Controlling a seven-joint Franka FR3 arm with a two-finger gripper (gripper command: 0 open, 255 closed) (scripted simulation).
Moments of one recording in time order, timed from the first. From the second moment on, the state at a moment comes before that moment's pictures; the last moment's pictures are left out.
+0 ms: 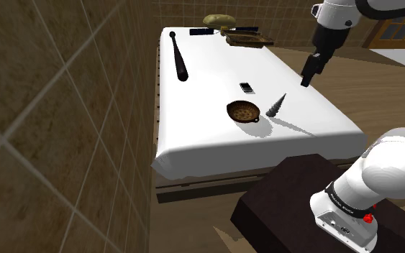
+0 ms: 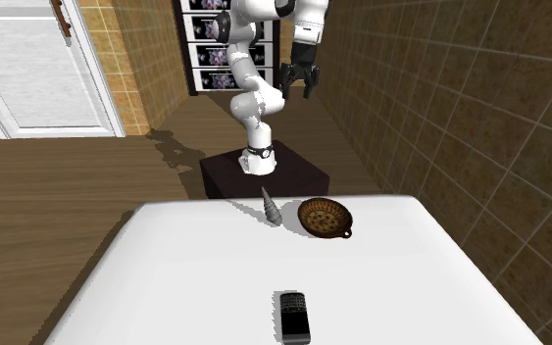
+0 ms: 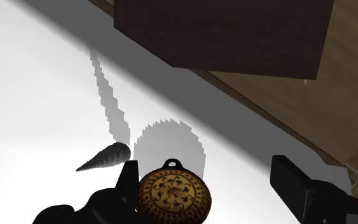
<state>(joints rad) 0.02 -0.81 0.05 -2.37 -0.12 1.54 -0.05</state>
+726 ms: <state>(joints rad) -0.03 -0.49 -0.07 -2.31 -0.17 1.69 -0.16</state>
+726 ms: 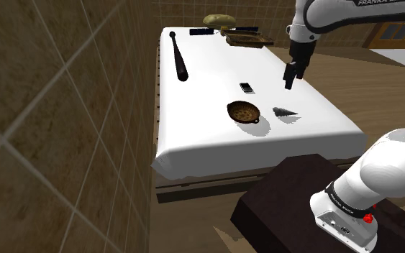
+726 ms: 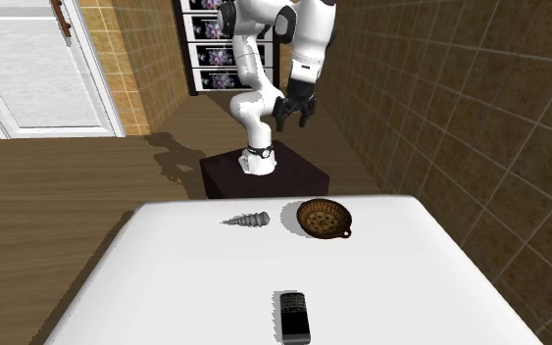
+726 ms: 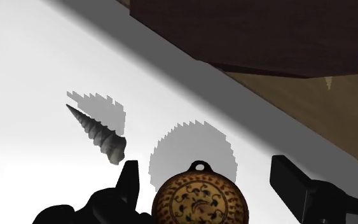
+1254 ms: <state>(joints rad) -0.06 -0.18 -0.16 -2.19 -0.19 1.79 -0.27</state>
